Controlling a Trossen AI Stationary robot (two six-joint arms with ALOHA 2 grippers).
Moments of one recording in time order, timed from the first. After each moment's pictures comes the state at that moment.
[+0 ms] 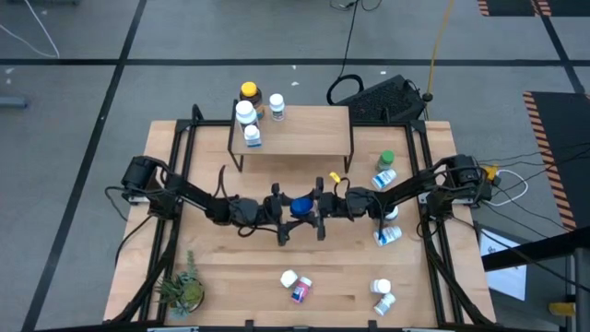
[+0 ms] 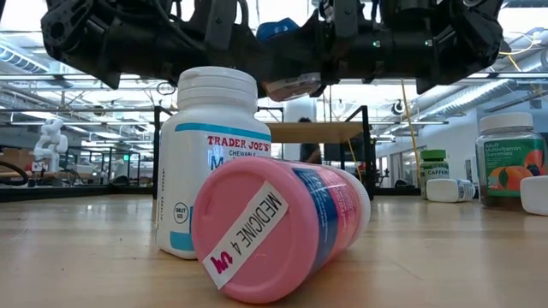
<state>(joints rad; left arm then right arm) -0.21 1.76 0.68 1.00 -0.32 -0.03 0.11 1.76 0.66 1.11 0.11 0.00</state>
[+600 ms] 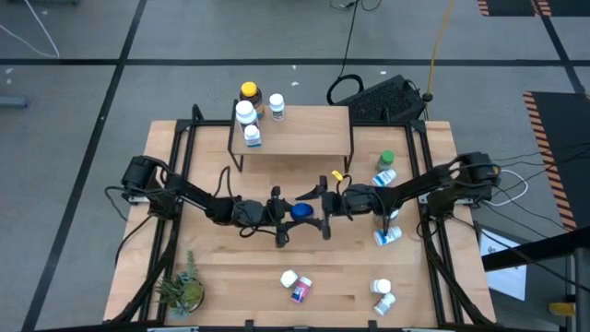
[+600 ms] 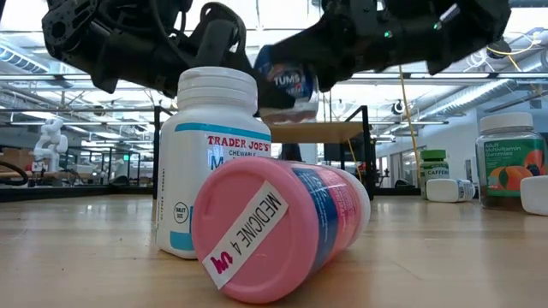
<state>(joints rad) -0.20 1.76 0.68 0.84 -0.28 -0.06 0.11 1.61 0.66 0.79 0.07 -0.02</state>
